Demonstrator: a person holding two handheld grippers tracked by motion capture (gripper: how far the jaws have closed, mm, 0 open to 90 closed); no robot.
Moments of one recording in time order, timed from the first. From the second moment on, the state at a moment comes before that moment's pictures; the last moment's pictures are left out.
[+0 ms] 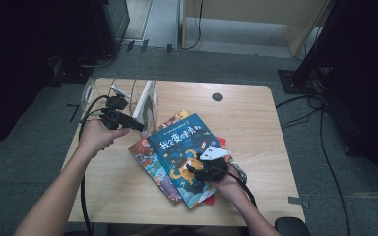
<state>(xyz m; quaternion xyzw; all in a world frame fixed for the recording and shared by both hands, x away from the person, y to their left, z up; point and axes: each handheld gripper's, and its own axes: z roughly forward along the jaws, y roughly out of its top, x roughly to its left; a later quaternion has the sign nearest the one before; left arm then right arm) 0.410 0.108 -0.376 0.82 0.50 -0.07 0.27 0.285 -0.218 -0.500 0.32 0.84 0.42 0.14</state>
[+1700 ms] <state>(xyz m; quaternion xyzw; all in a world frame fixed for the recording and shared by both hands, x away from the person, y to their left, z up) 0.373 0.090 -0.459 0.83 0.45 -0.07 0.31 0.258 -0.254 -0.495 0.35 0.83 0.41 0.14</state>
